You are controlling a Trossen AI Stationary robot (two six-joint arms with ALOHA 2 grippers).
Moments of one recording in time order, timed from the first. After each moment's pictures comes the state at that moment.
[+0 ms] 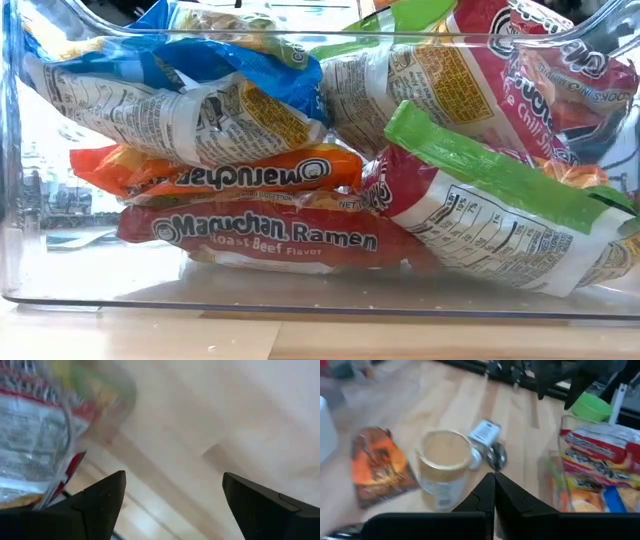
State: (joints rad) left arm -0.04 1.14 0.51 0.19 -0.13 -0.29; right arm 0.29 1.45 0.98 -0.83 -0.20 1.18
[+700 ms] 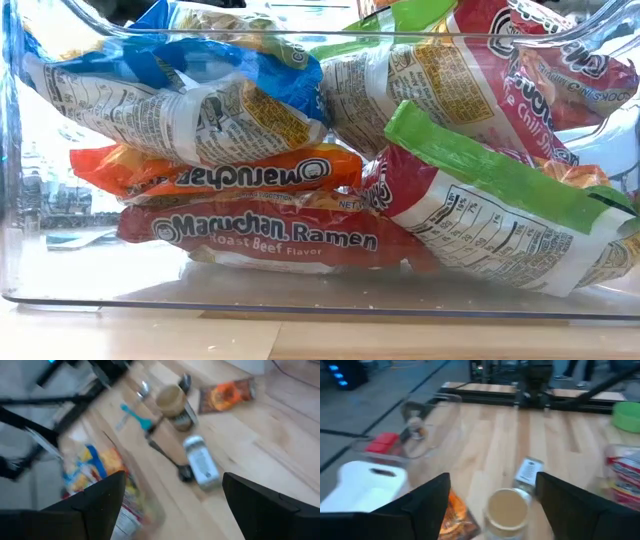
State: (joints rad) left arm 0.12 1.11 0.72 0.02 -0.12 0.00; right arm 0.19 0.96 0.98 -0.71 0.24 0.85
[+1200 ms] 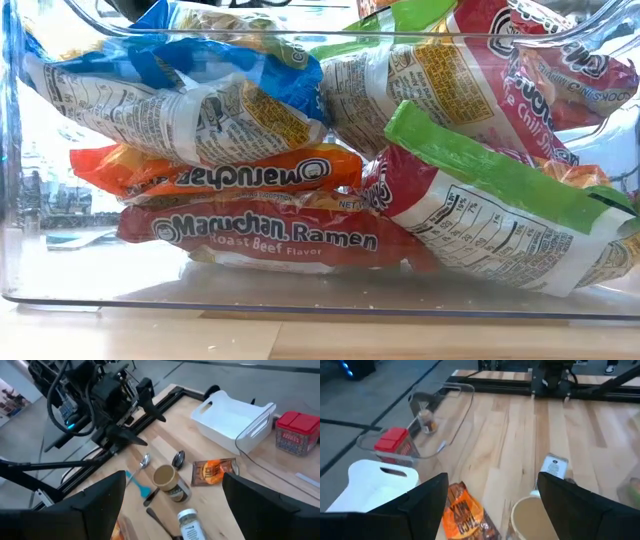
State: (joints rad) left arm 0.21 1.27 0.81 0.02 -0.09 0.05; right arm -0.01 0.88 0.98 -0.52 0.29 0.65
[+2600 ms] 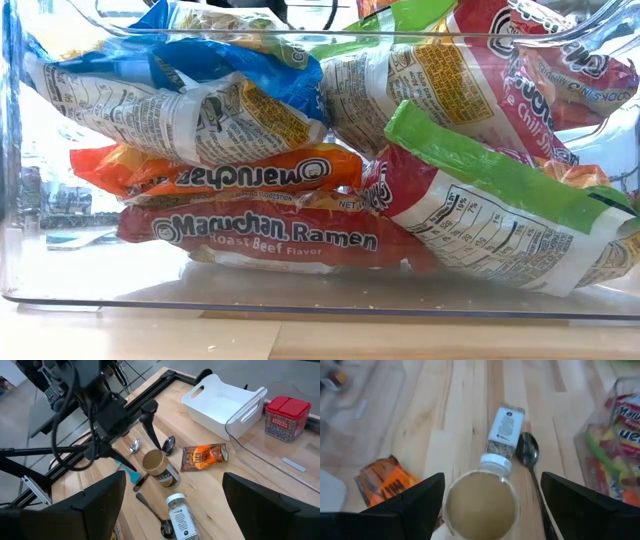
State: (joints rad) left arm 0.15 1.53 0.97 -0.15 0.10 0.07; right arm -0.02 0.88 0.98 -0.60 0.26 0.65
